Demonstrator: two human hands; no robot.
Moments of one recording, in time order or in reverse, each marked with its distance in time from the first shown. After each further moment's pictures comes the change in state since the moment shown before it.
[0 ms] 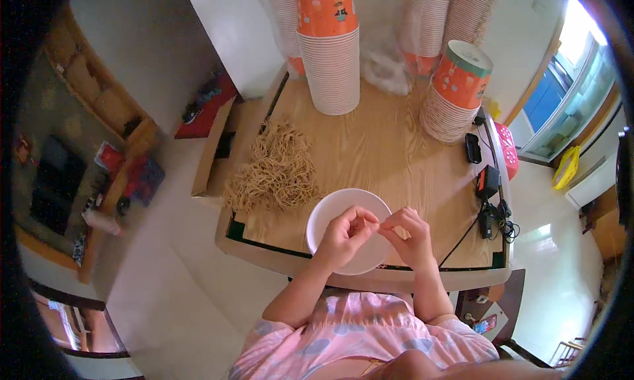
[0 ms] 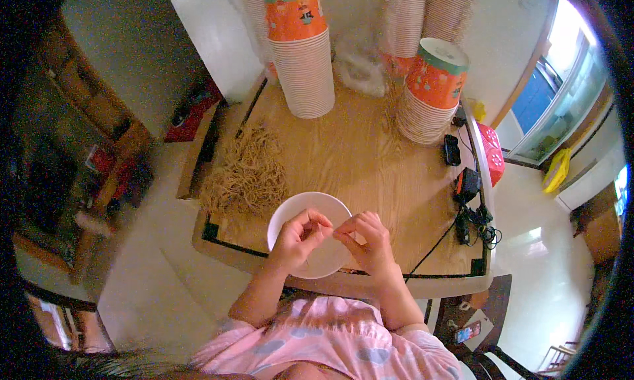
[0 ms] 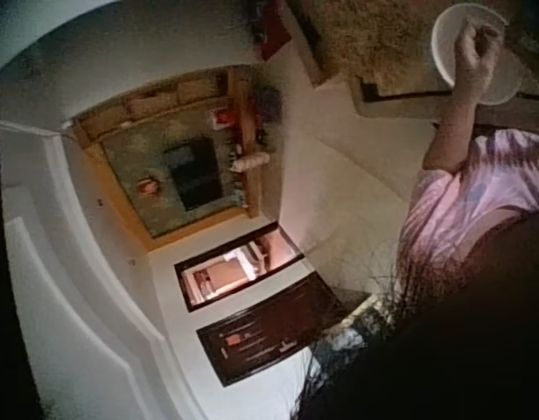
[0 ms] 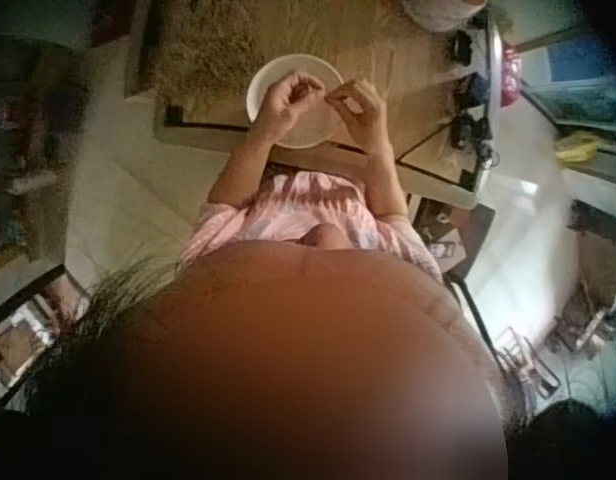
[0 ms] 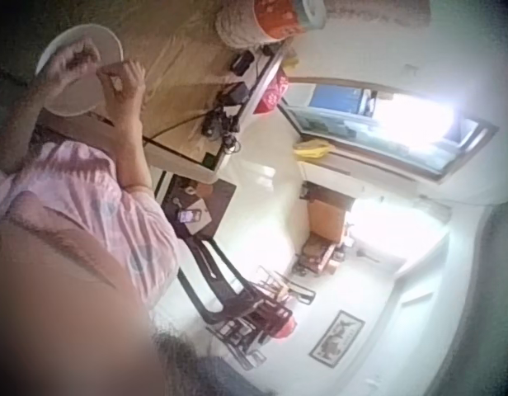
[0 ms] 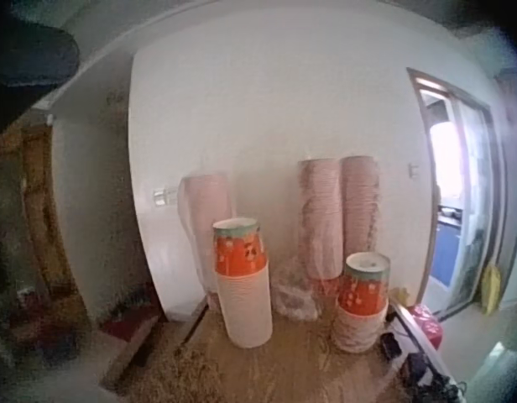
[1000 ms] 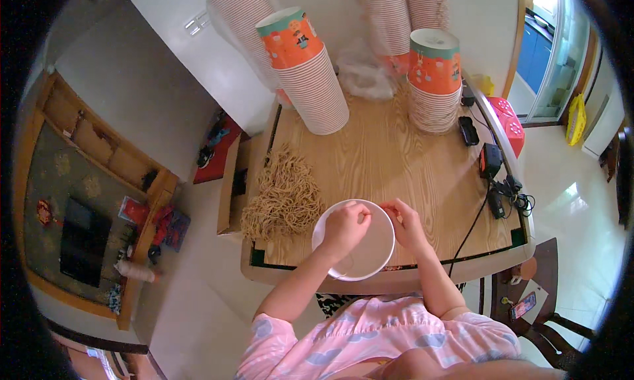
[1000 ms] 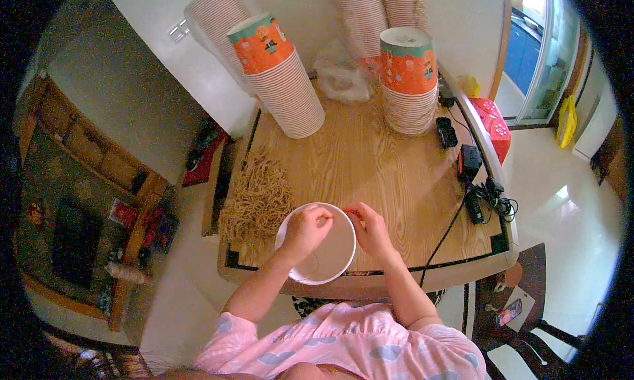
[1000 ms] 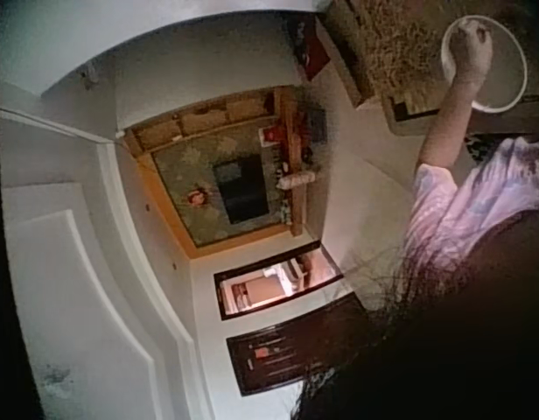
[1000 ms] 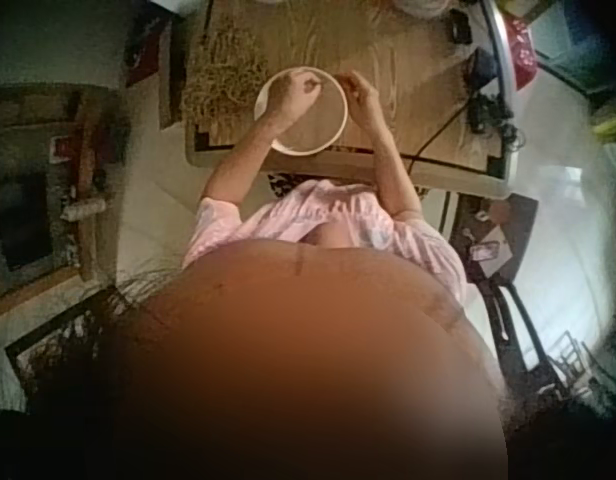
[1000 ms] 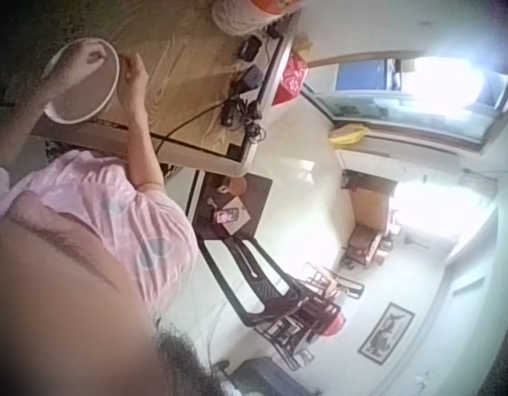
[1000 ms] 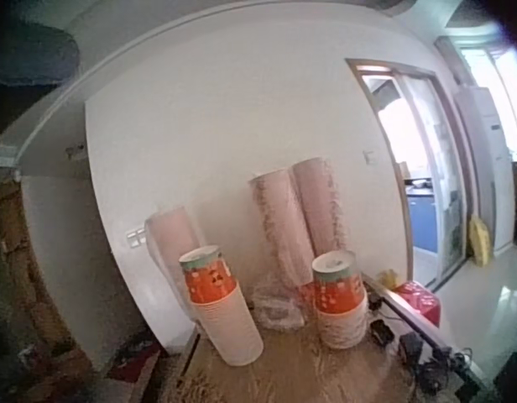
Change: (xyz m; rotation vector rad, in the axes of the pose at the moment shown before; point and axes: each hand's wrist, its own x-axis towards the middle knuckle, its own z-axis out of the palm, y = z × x) left_hand 0.049 -0.025 -0.009 0.953 0.008 0.265; right_hand -0.010 0.054 0.026 0.272 0.081 0.382
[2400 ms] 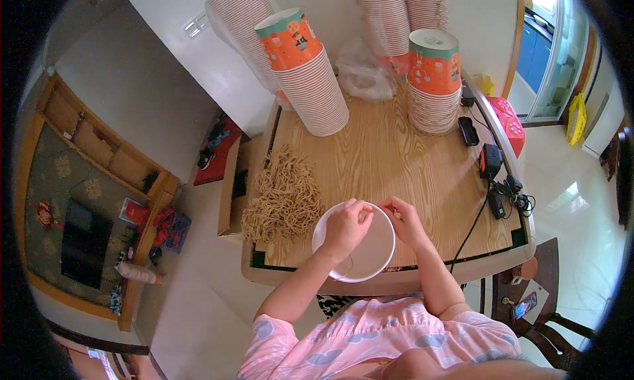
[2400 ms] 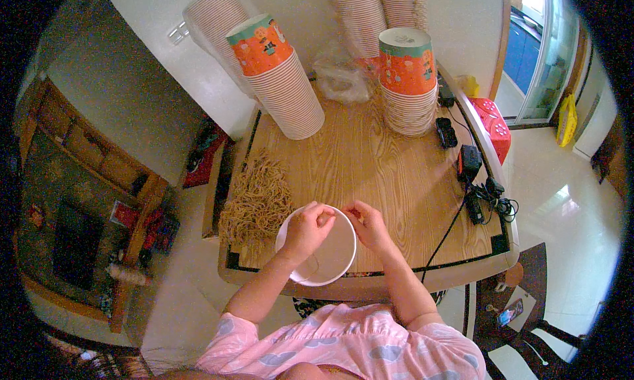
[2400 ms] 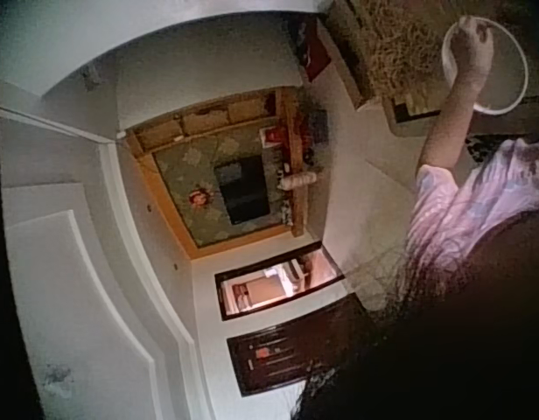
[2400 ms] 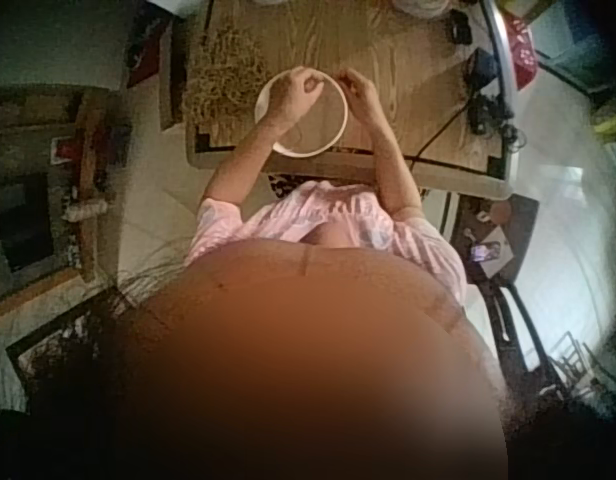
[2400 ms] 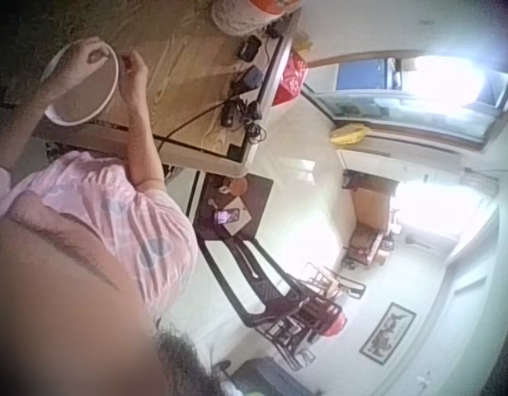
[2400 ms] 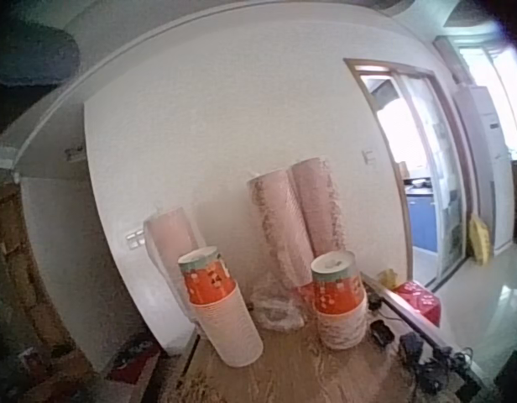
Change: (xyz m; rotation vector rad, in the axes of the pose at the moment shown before) left_hand 0.004 0.015 -0.006 0.022 -0.021 -0.076; right_hand 0.013 0.013 0.001 0.168 -0.051 0.000
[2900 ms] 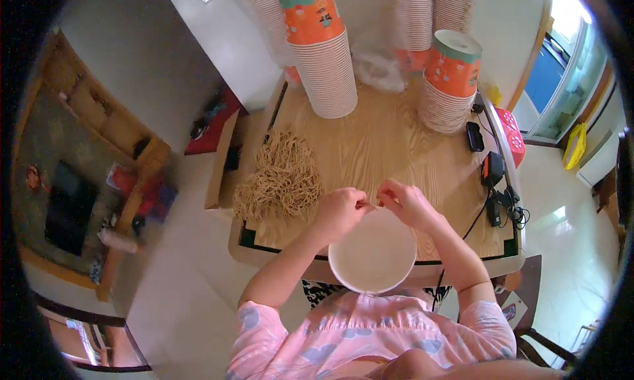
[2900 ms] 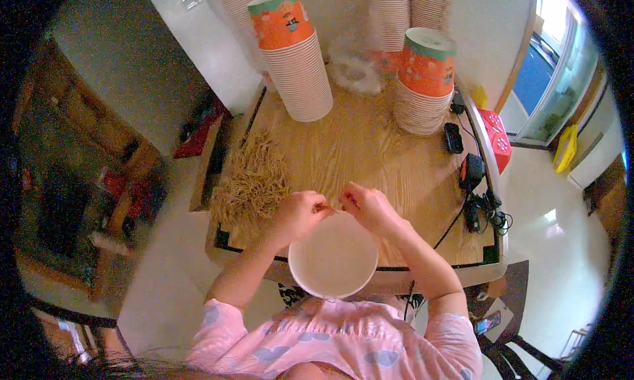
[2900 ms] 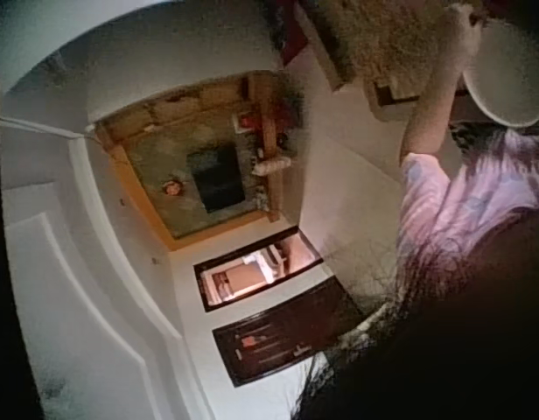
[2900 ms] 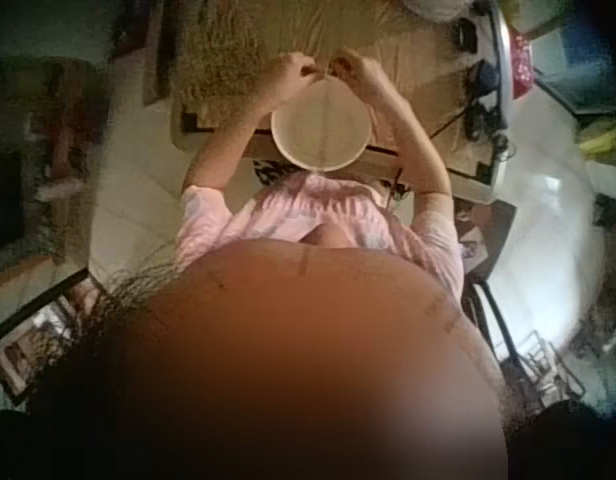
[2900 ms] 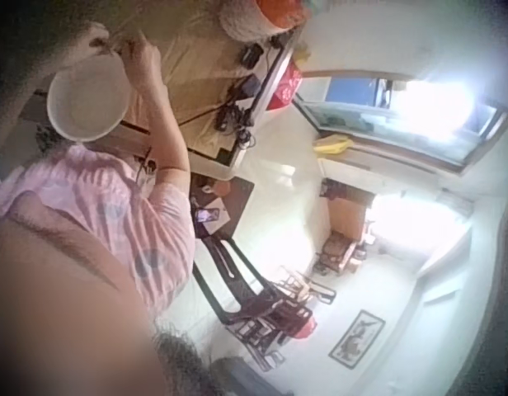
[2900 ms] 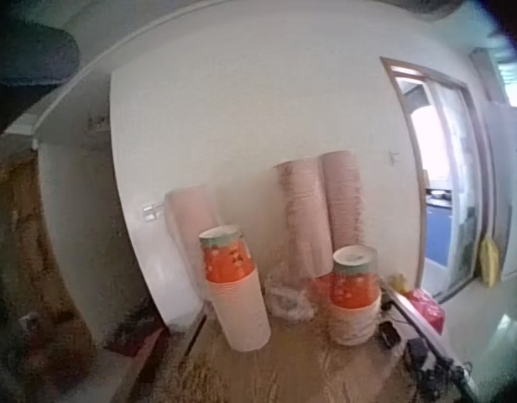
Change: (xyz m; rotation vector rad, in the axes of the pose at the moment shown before) left_hand 0.003 -0.008 -0.028 0.058 -0.206 0.006; right_hand 0.030 -0.048 -0.012 -0.541 -0.320 -0.043
